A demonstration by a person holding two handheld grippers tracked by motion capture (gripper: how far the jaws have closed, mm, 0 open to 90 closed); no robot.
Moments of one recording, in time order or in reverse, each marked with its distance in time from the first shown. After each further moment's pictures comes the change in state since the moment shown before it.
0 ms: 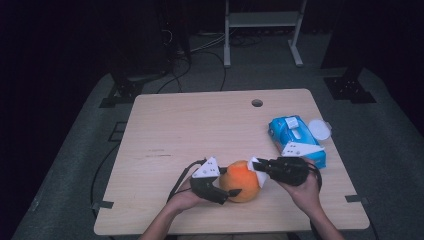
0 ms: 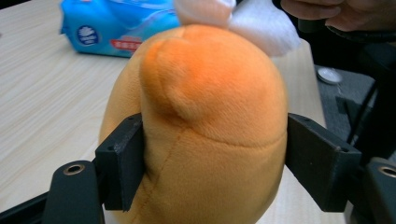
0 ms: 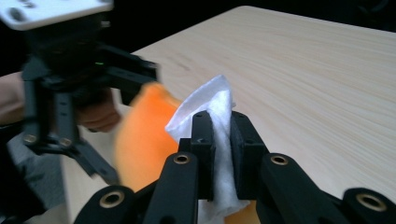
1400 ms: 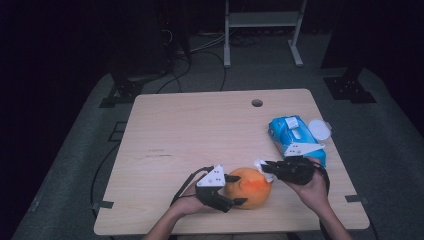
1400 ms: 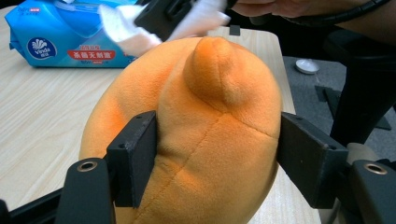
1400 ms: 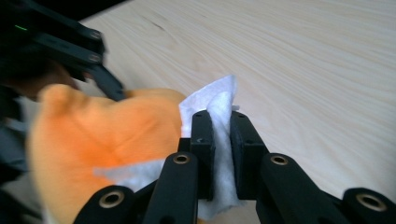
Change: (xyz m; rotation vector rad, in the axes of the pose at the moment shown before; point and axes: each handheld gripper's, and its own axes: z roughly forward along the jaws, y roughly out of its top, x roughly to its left) left arm -0.012 -0.003 0.008 -0.018 -0.084 0.066; right arm -0.023 -0.013 -0.007 0.130 -0.059 0.013
